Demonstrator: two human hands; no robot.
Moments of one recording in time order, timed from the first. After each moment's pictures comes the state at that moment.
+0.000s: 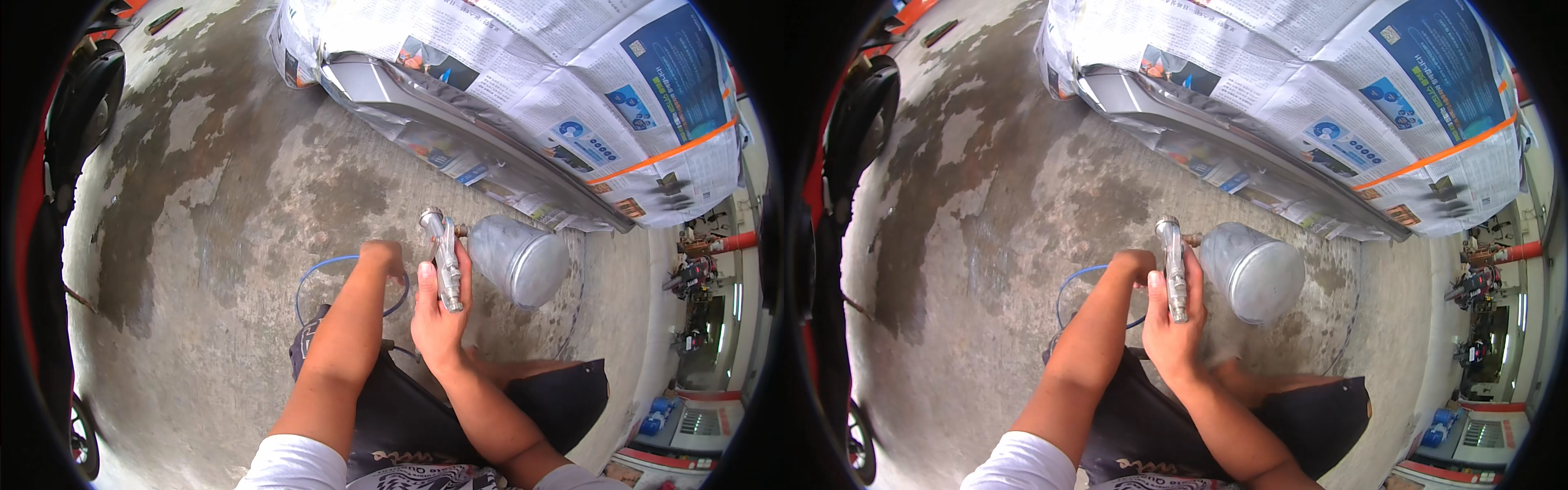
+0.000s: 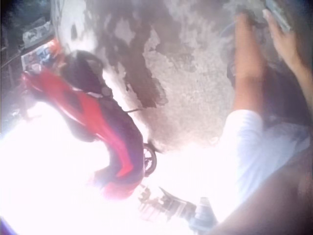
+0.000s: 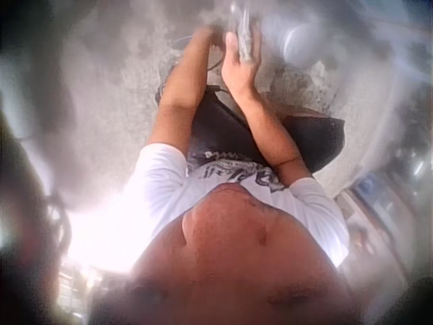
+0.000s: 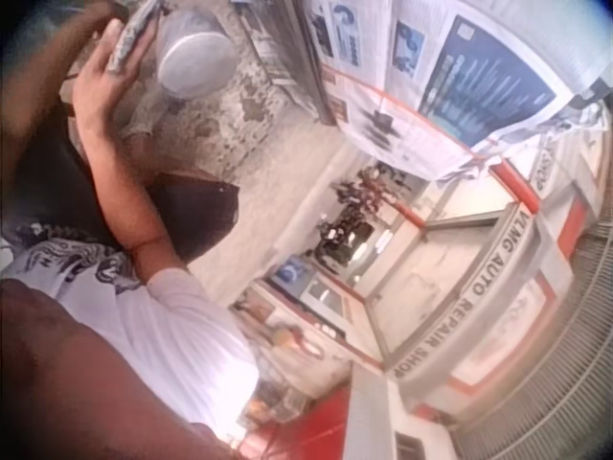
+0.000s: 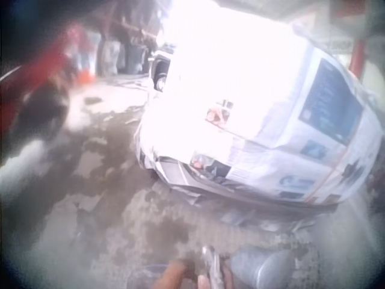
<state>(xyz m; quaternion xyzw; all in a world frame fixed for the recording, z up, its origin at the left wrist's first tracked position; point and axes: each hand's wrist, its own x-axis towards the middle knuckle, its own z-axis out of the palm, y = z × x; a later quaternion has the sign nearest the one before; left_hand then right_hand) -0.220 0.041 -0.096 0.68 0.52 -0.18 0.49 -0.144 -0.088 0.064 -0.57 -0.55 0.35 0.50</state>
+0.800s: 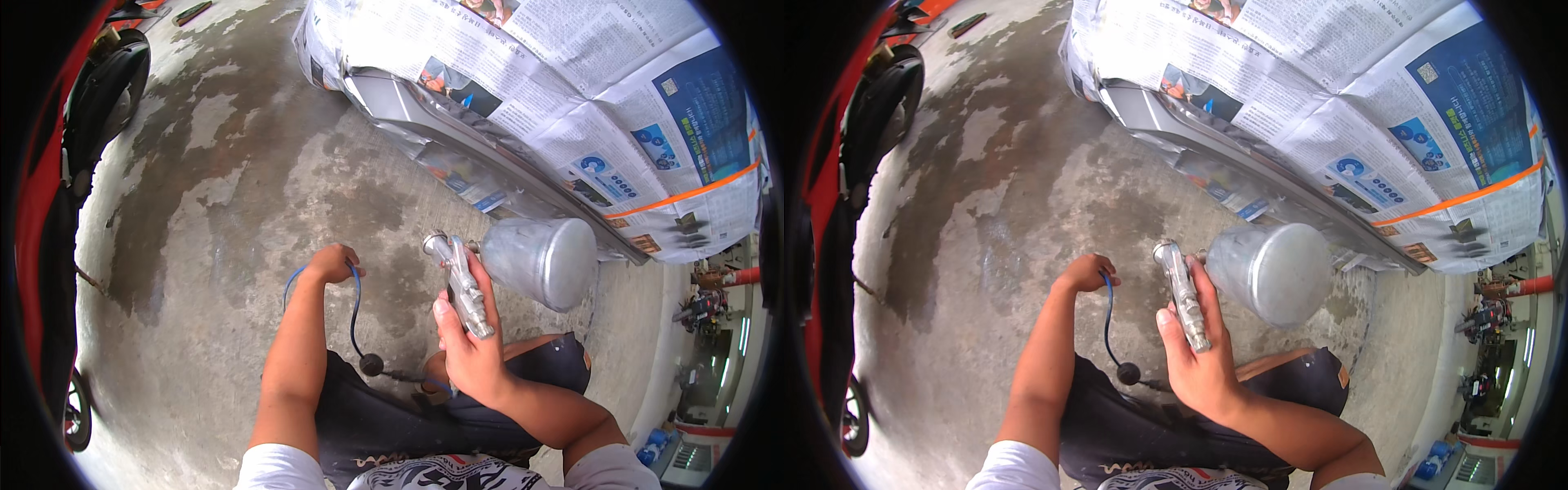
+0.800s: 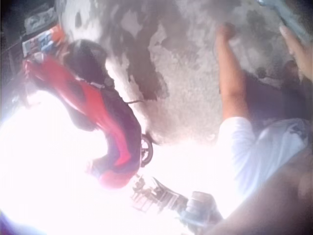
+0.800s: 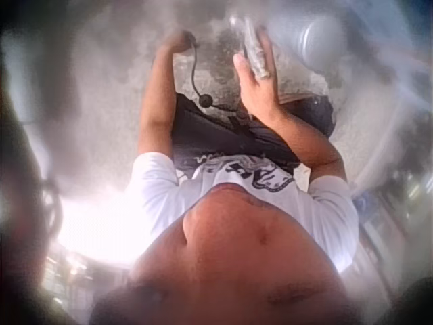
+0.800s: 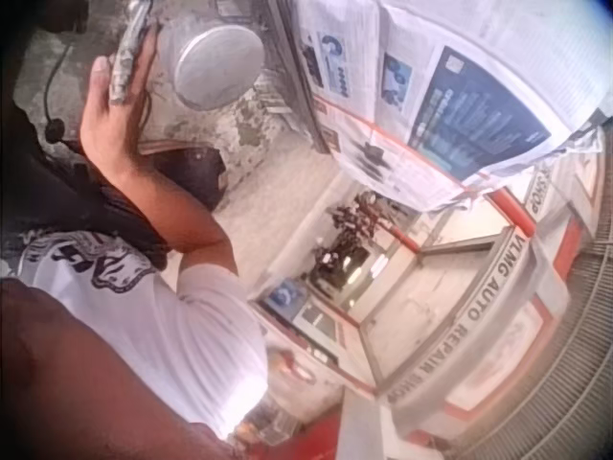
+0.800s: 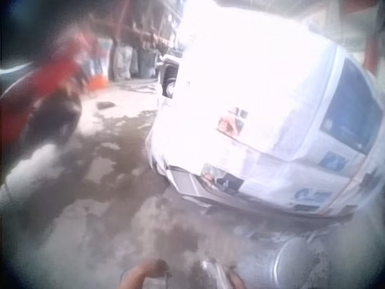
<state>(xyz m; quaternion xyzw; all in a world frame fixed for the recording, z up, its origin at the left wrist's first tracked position) -0.348 0.013 -0.152 0.63 0.62 0.09 0.46 -0.111 -0.065 0.143 -0.51 -0.60 0.51 0.34</state>
